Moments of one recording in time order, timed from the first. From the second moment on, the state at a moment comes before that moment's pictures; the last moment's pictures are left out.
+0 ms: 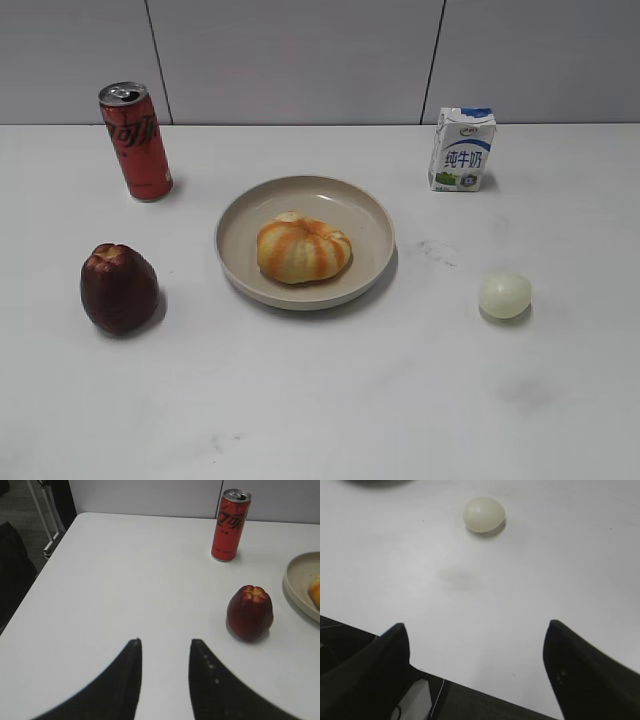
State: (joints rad) left arm -0.04 -0.01 -0.51 -0.03 1.04 0.07; right arm 0.46 0.75 -0.81 -0.03 1.11 0.08
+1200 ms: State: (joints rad) left arm -0.04 -0.01 -0.51 -0.03 1.04 0.07; right arm 0.46 0.32 -0.50 -0.01 1.05 0.00
